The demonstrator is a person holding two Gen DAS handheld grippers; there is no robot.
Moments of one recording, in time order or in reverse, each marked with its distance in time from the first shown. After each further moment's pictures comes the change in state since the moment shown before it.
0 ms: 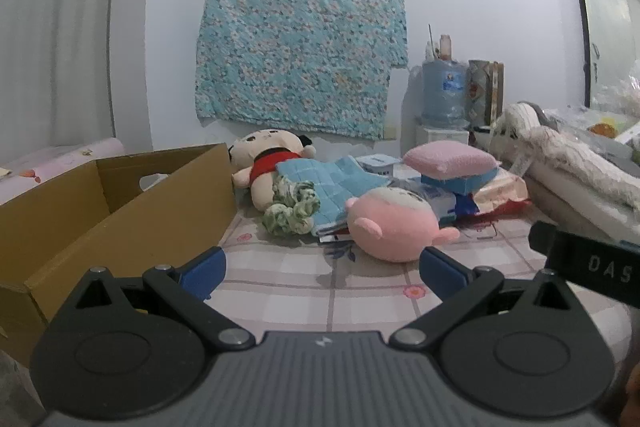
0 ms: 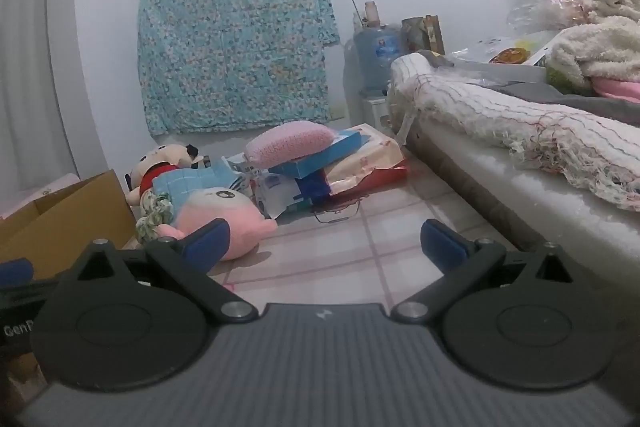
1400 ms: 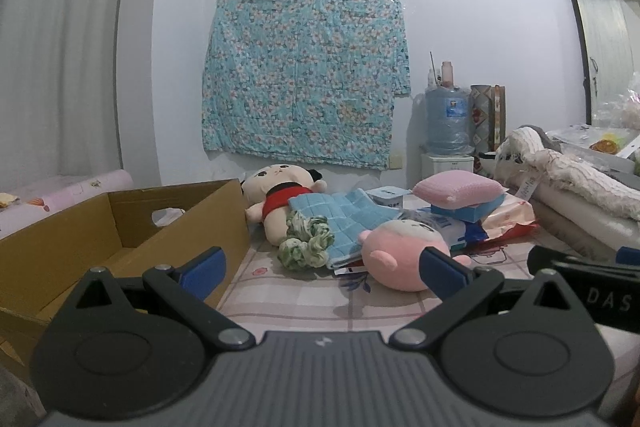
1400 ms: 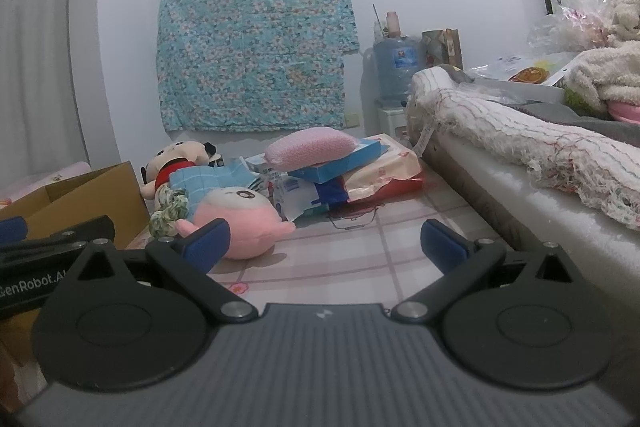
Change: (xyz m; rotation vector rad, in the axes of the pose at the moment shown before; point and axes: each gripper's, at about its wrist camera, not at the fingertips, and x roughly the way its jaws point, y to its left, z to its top) left arm -0.012 0.020 0.003 0.010 -0.103 0.010; right arm -0.010 0.011 -0.001 -0.071 -0.020 0.039
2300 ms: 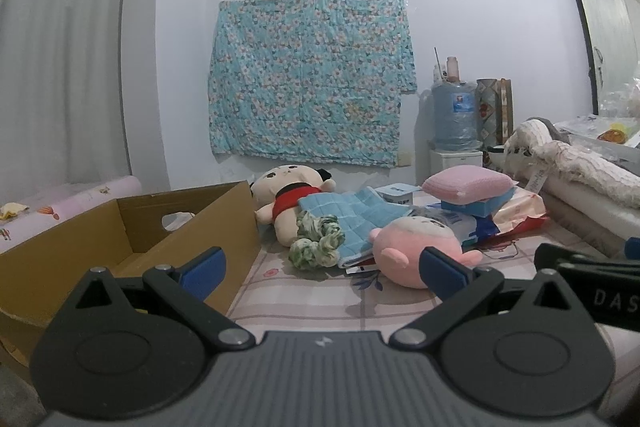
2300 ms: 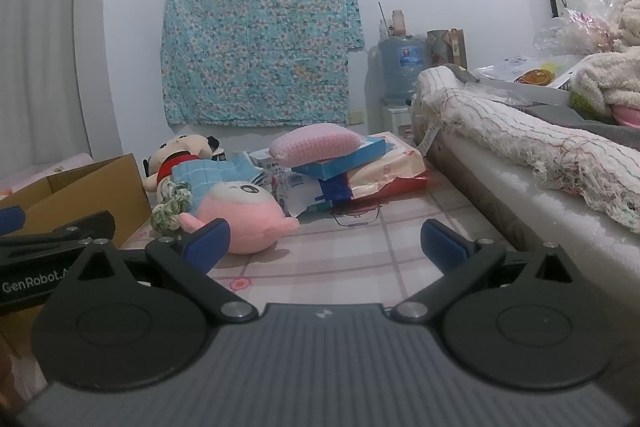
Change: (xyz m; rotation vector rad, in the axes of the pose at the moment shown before) left arm -0.001 -0.002 0.000 0.036 0.003 0.034; right arm 0.000 0.002 0.001 -0.026 0.010 0.004
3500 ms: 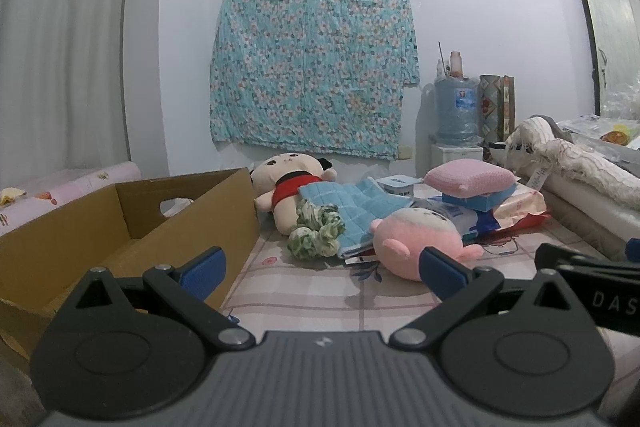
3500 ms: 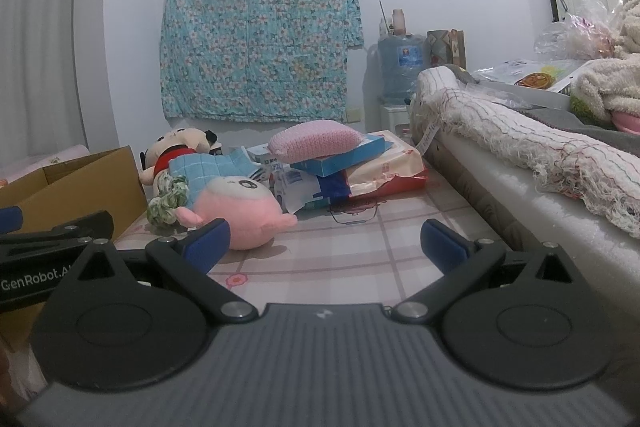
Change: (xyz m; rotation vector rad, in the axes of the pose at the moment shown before) left arm 0.003 0.001 0.000 -0.023 0.030 -0.004; right arm 0.003 -0.002 0.000 -0.014 0.007 -0.008
